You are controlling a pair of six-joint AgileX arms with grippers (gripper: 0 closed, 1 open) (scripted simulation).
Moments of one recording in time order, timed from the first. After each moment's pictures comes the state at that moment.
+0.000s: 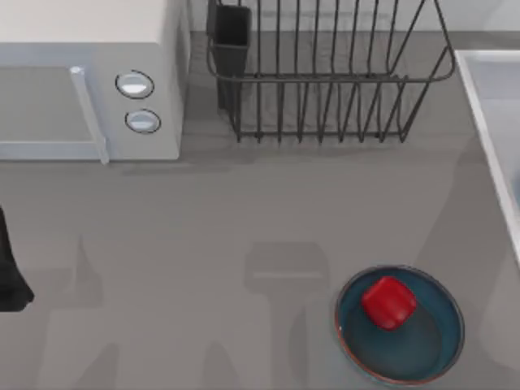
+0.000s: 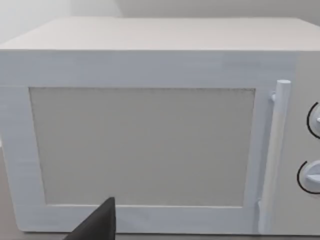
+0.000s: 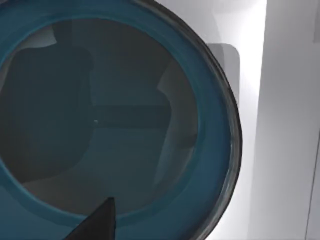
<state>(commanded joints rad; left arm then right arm) 0.00 0.00 0.00 0.00 0.00 0.00 -0.38 2.61 2.30 -1.18 -0.03 -0.36</state>
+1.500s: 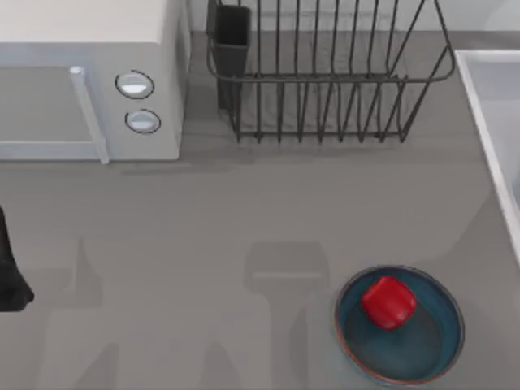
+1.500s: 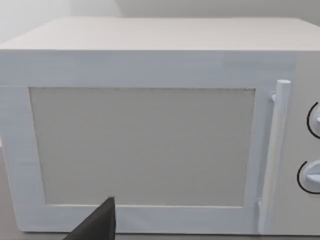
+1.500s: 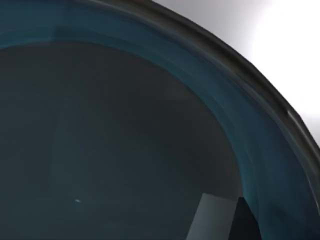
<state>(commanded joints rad) 0.00 0.00 0.00 0.00 0.00 0.00 -0.38 2.71 2.21 -0.98 -0.03 -0.35</state>
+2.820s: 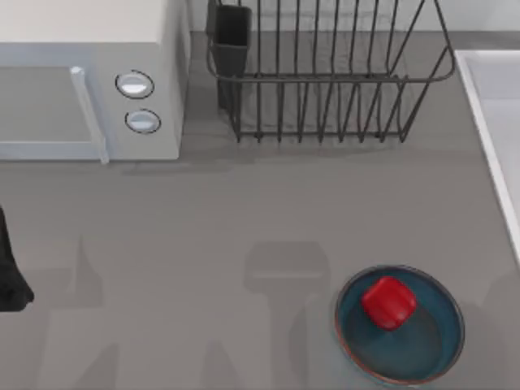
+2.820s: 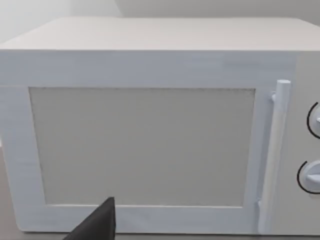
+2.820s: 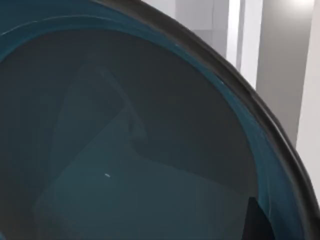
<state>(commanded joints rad) 0.00 0.00 0.00 0.00 0.00 0.00 -0.66 1.90 1.81 -1.41 -0.06 -0.64</state>
